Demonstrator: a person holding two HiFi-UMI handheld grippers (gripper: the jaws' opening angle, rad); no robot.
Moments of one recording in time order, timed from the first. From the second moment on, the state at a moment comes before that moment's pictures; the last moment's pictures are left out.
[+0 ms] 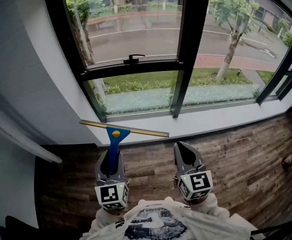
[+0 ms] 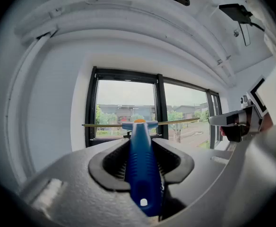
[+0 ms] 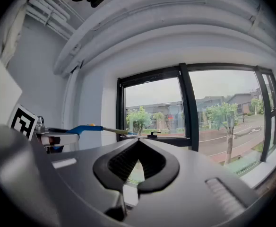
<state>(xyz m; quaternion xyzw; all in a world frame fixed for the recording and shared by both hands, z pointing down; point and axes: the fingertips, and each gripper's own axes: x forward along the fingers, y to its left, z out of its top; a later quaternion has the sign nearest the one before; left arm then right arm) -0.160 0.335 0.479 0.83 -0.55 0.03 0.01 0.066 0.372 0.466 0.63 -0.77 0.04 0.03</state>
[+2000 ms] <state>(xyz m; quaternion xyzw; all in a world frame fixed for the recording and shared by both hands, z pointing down) -0.095 -0.081 0.458 0.80 -0.60 0.00 0.02 0.143 -0.060 0.496 0.57 -0.82 0.09 0.01</state>
